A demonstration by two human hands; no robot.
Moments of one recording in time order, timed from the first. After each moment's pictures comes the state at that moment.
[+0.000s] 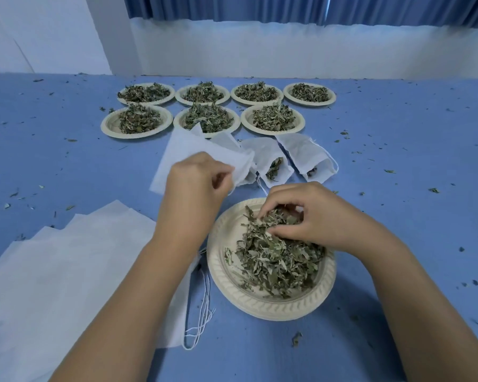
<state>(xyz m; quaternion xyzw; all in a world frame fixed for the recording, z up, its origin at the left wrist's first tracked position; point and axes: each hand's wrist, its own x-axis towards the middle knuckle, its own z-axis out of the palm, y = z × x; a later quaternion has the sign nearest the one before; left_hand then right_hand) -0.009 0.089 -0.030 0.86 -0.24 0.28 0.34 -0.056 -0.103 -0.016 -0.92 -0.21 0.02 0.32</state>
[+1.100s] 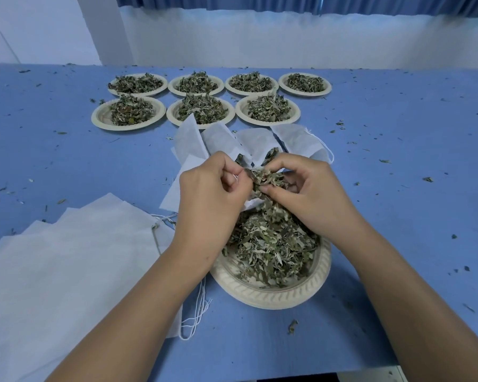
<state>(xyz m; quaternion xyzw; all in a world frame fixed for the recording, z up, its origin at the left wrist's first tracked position) -0.037 0.065 -0.034 0.83 -0.15 0.21 0.50 -0.052 -0.091 -0.029 -0.85 -0.14 -0.15 0.48</state>
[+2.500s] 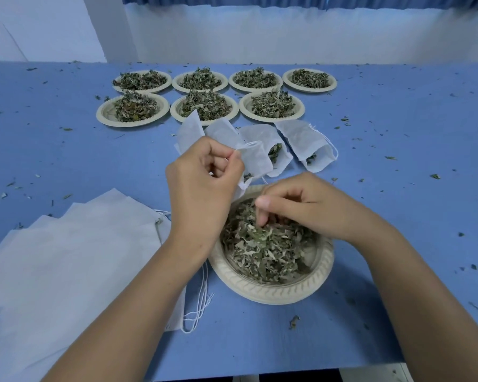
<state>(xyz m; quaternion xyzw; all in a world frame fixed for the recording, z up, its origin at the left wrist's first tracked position) -0.038 0.067 -0.026 0.76 -0.11 0.22 0.60 -0.061 -0.101 -0.023 -0.87 -0.20 0.05 0.44</state>
